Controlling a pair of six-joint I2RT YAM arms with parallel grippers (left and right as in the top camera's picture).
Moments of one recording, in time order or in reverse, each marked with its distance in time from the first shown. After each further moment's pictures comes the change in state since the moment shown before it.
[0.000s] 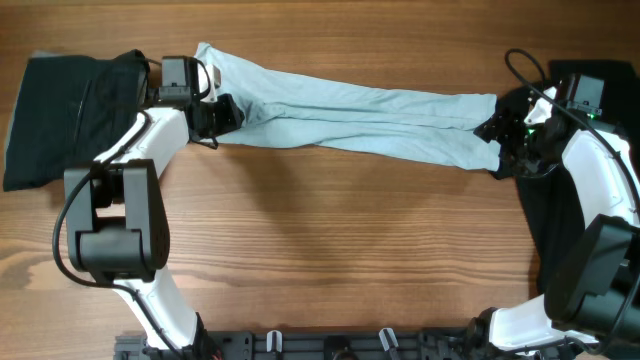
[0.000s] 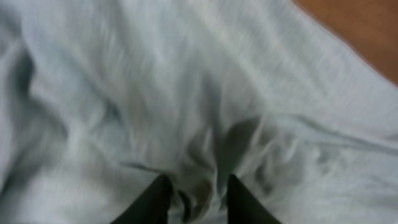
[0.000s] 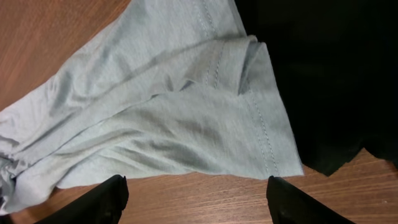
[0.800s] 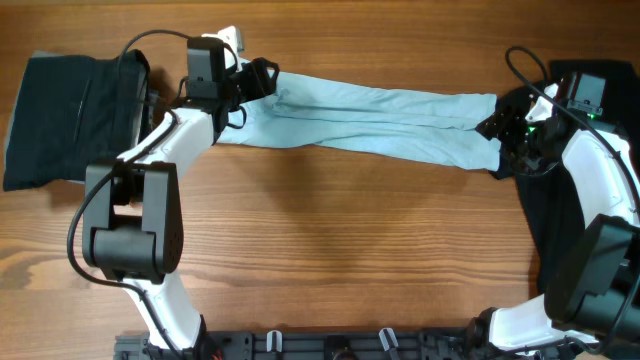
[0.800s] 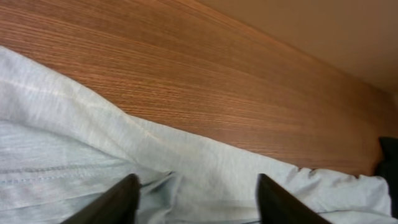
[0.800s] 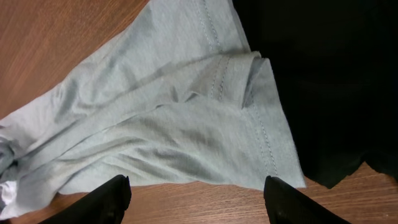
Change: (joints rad) left arm -0.117 0.001 -0.001 0.415 0.026 -0.153; right arm 0.000 0.001 0.000 0.033 0.000 0.001
